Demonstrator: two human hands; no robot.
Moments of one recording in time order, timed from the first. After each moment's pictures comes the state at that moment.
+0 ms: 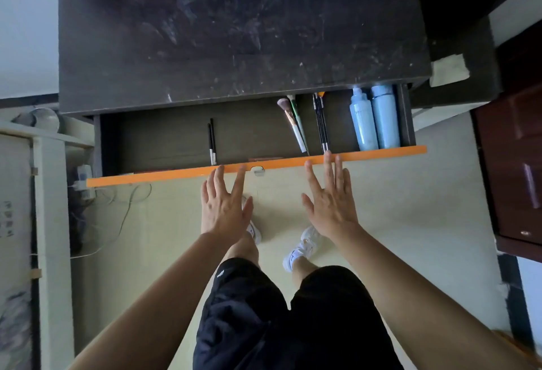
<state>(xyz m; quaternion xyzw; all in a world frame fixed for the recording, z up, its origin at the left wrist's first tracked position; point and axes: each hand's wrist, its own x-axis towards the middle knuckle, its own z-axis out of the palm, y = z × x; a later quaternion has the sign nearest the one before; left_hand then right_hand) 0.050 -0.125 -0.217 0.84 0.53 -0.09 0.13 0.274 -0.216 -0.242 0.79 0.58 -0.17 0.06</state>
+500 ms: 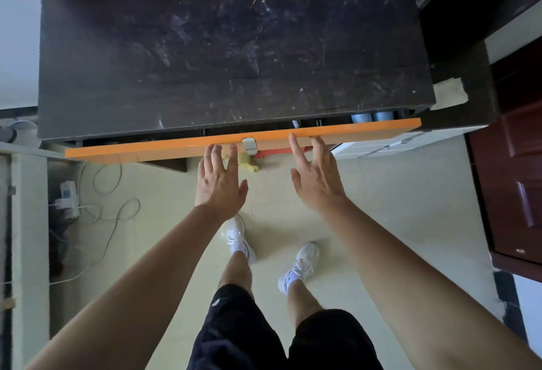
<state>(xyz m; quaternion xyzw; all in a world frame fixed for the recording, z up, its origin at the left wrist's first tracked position) 0.092 -0.021 -0.232 0.84 0.51 -0.11 0.13 0.299 -0.101 -0.247 0.79 0.60 -0.14 -0.02</state>
